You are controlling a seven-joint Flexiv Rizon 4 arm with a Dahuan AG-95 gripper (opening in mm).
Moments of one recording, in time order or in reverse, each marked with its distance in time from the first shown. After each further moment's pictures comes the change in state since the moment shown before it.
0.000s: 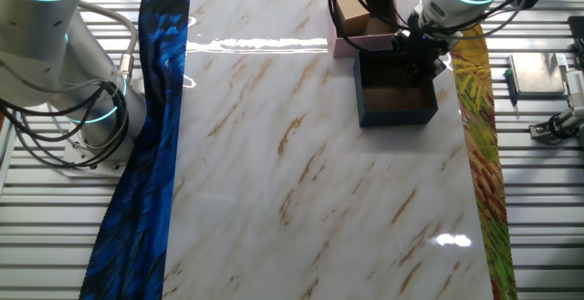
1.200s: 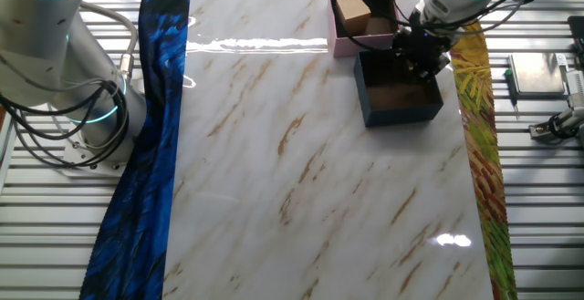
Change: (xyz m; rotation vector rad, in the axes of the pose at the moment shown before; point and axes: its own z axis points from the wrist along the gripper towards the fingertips) arm -0.007 -0.002 0.002 0.011 0.006 -0.037
